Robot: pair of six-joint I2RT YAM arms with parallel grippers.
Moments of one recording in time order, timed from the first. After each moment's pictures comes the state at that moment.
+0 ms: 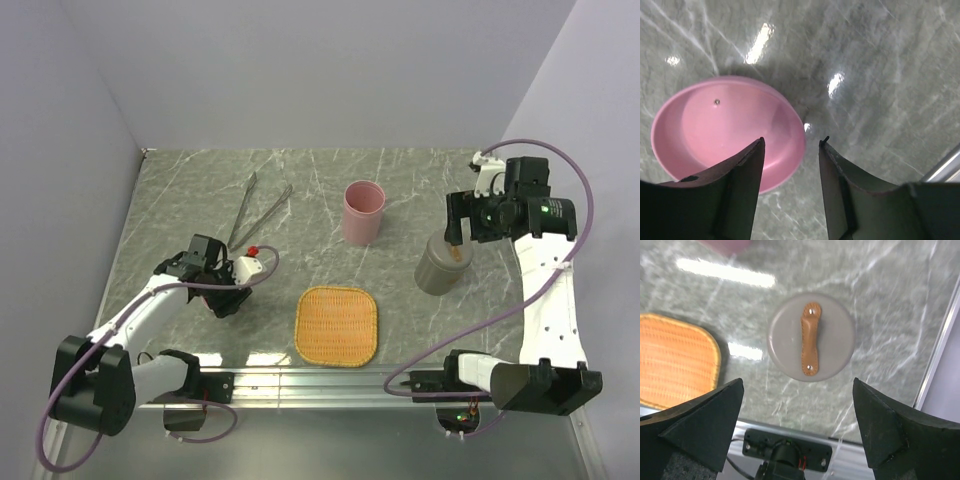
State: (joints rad) left arm -0.25 1.11 0.62 -0.69 0.31 0.69; right arm -0.12 1.20 1.45 -1.22 -0.22 -0.22
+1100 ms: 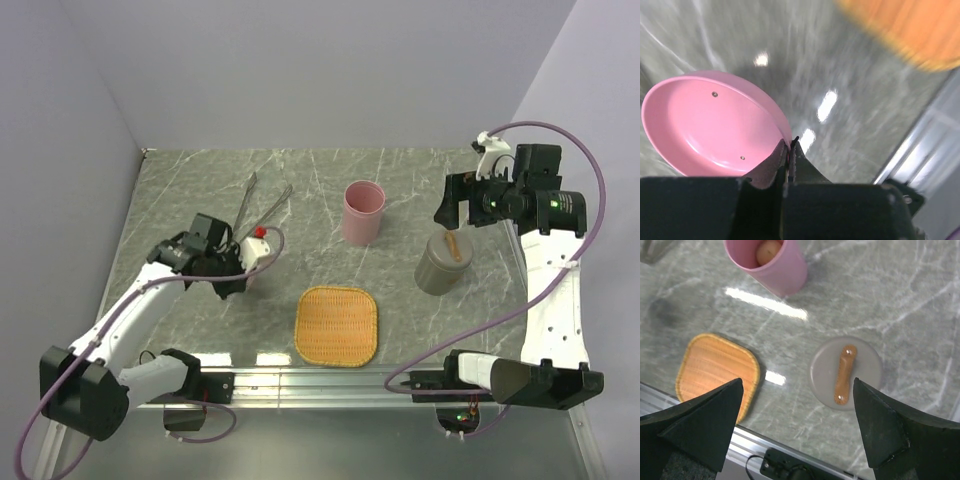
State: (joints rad) left arm -0.35 1.10 0.85 -0.87 0.37 0.63; right arm -0.12 1.22 1.58 -1.18 -0.43 -0.19
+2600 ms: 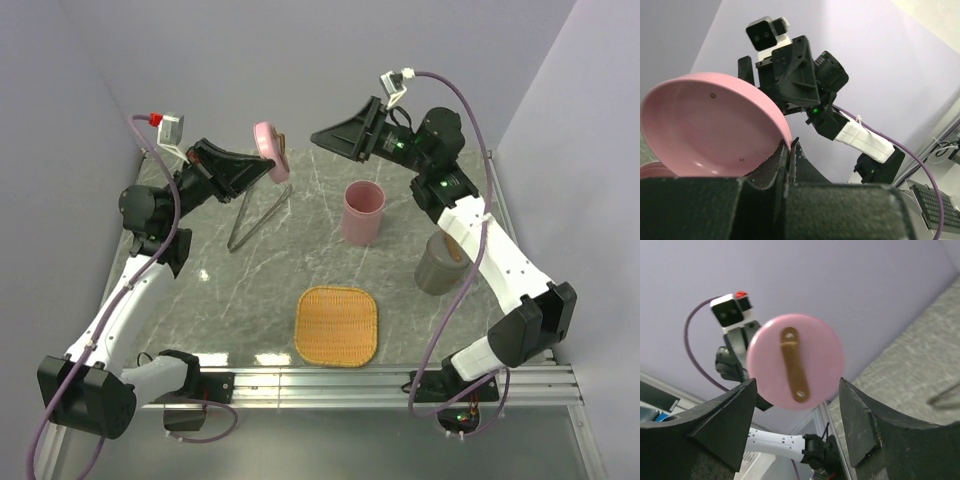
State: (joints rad) left arm -0.24 1.11 1.00 0.78 0.78 -1.12; right arm 0.42 1.47 1.49 0.21 -0.75 1.04
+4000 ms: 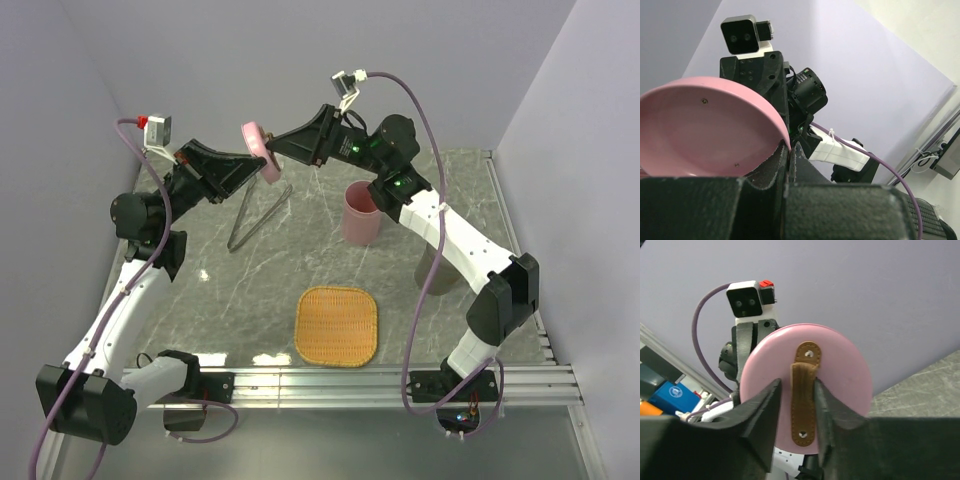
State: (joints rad) left arm -0.20 1.07 0.99 0.83 0.75 -1.23; right arm 0.62 1.66 1.61 0.48 -0.72 1.02
